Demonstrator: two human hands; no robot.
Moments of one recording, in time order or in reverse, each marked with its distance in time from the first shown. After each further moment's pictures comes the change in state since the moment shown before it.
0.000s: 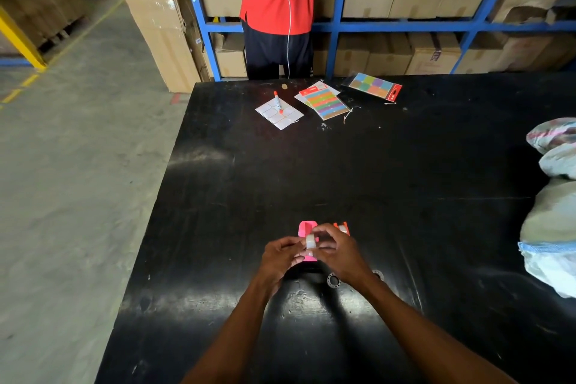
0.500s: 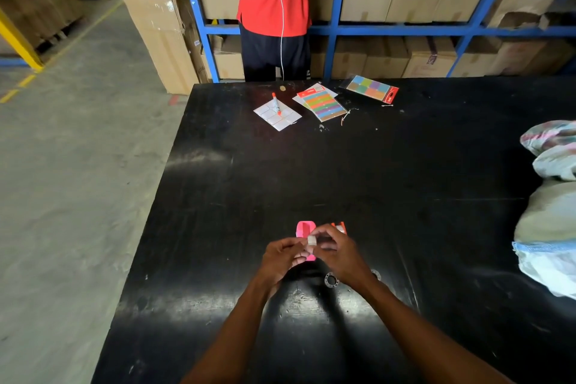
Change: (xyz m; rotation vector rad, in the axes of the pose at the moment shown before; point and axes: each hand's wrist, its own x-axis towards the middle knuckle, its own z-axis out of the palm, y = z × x) left_hand -0.009 0.002 0.003 0.006 -0.080 0.016; right_hand -0.006 0.001 -0.002 -0.018 0.037 -0.050
